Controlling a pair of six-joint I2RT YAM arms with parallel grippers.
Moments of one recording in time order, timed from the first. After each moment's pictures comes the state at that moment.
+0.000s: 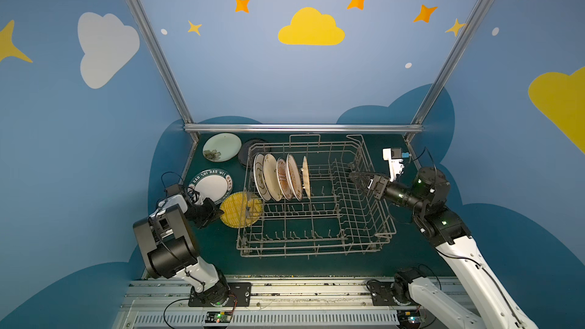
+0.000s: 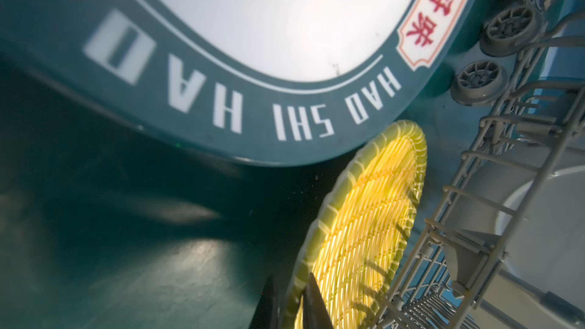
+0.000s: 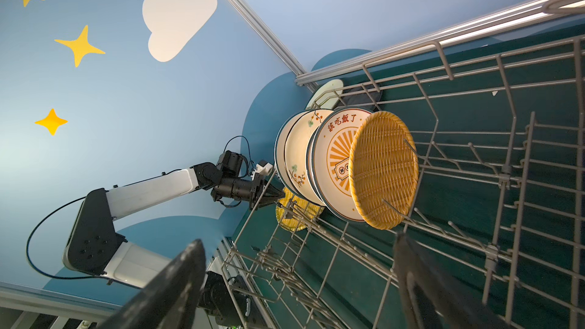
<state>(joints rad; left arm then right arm) 0.55 1.59 0.84 -0.70 0.60 -0.20 0.34 0.83 0.91 -0.26 -0.62 0.63</state>
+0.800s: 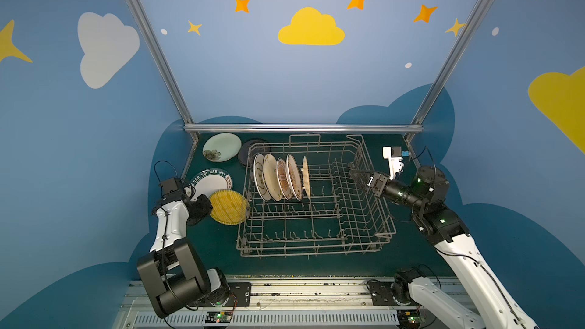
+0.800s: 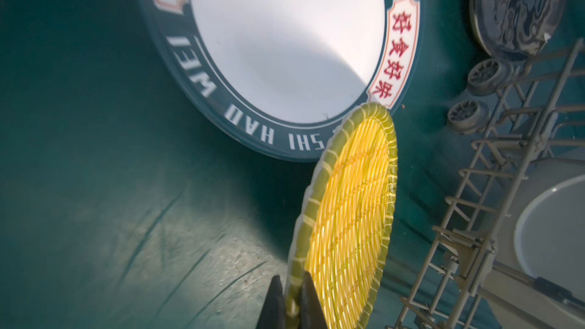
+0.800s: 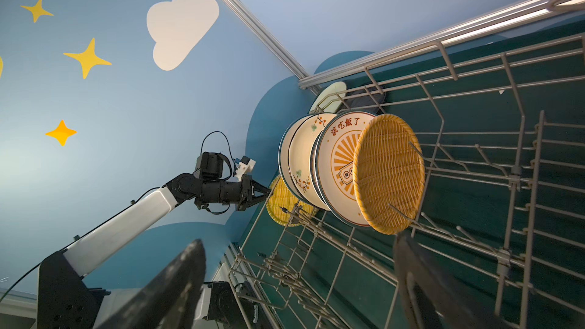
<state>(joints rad) 0.51 1.29 0.85 -0.74 0.32 -0.22 0.34 0.85 0.91 -0.22 -0.62 0.68</state>
